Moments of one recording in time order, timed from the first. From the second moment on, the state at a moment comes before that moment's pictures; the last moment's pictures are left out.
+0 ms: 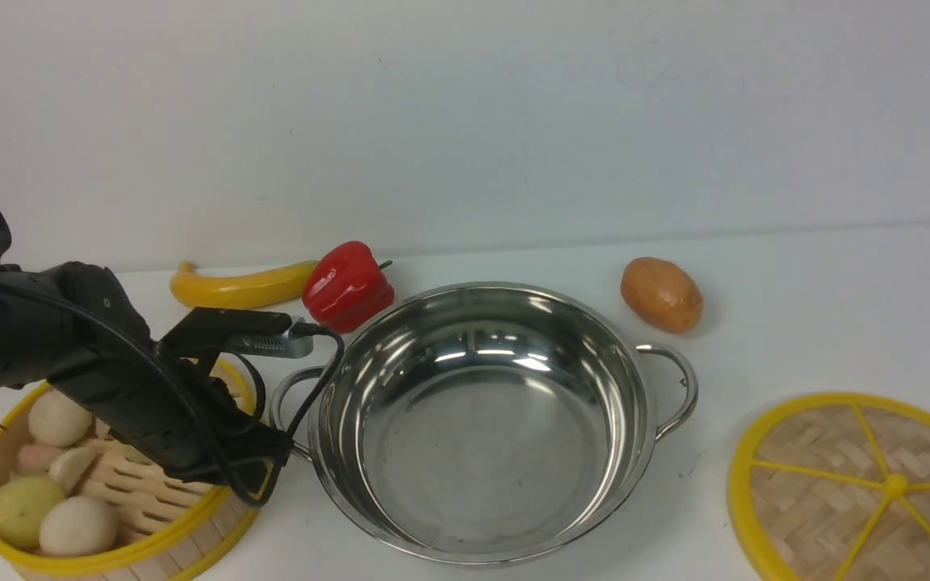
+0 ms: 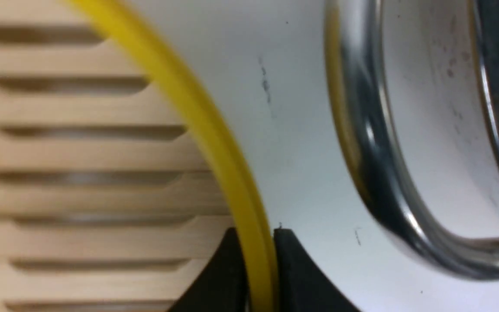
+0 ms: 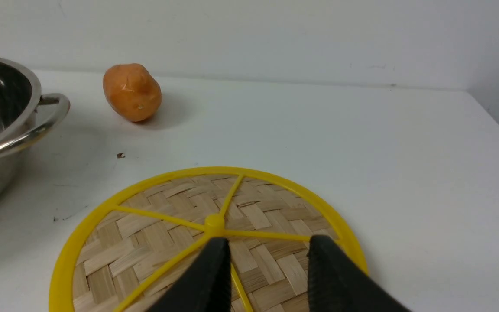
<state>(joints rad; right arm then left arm) 0.02 -0.01 0.02 -0.09 0.40 0.08 -0.04 1.78 -1.01 -0.35 0.67 0.45</state>
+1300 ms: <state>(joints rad) 0.02 -0.01 0.02 -0.09 0.40 0.08 -0.04 1.73 -1.15 -0.17 1.02 0.20</state>
